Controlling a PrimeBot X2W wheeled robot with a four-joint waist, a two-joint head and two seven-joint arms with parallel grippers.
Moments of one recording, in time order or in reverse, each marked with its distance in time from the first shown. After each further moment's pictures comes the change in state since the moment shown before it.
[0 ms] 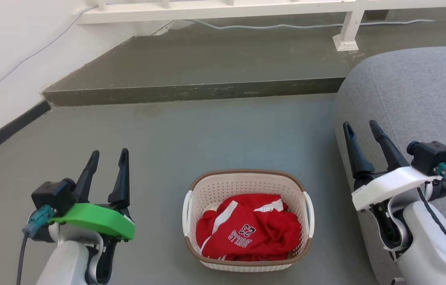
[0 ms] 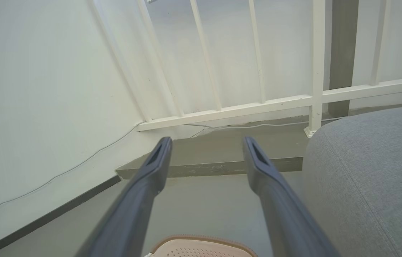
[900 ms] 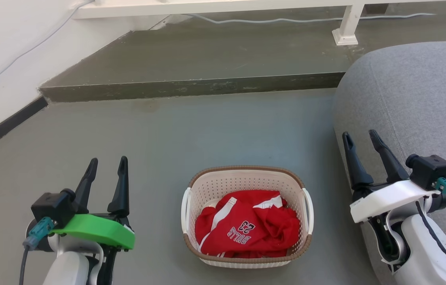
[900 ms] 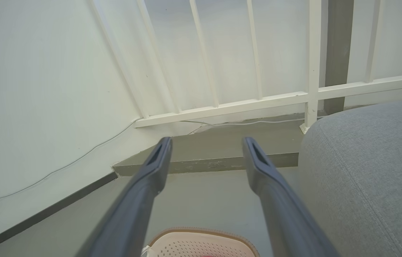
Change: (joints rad) left arm 0.065 -0.033 0.064 -0.054 0.078 -0.025 0.000; right arm 0.084 0.048 -0.065 -0.069 -0.090 0.011 0.000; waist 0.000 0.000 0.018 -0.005
